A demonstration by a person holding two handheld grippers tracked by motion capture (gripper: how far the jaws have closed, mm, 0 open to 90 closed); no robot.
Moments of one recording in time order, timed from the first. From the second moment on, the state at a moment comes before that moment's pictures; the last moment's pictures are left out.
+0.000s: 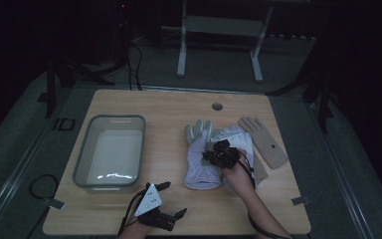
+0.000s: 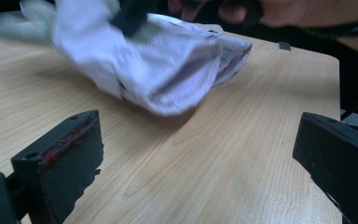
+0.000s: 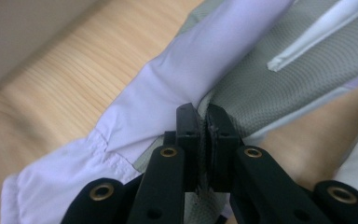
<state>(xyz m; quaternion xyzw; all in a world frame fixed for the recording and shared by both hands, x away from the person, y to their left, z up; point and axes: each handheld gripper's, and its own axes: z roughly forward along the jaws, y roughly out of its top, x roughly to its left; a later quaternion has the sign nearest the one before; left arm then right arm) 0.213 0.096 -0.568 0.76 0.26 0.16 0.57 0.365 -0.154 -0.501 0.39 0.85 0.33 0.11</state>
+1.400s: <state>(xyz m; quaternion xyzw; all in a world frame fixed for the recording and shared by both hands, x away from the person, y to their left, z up) 0.214 0.096 -0.568 0.77 0.26 0.15 0.57 0.369 -0.217 -0.445 0.41 0.83 0.32 0.17</state>
